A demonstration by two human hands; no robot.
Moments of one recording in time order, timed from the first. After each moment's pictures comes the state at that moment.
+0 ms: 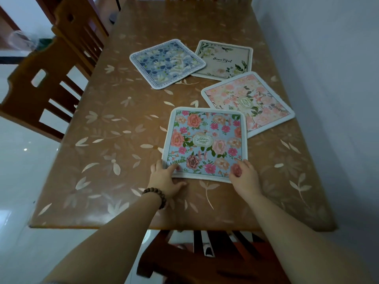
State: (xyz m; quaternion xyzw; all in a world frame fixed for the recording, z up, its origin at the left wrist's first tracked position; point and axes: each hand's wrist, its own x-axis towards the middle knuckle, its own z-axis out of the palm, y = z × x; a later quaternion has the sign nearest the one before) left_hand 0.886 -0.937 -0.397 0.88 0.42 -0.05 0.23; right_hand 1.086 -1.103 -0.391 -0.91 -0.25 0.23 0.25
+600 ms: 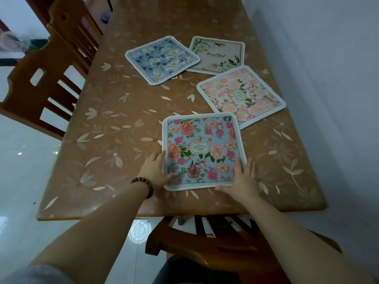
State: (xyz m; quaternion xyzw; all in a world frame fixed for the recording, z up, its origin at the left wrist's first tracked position) left_hand 0.856 -0.915 -0.384 0.88 0.39 -0.07 0.27; right_hand 1.047 -1.137 -0.386 -0.92 -0.29 0.26 0.09
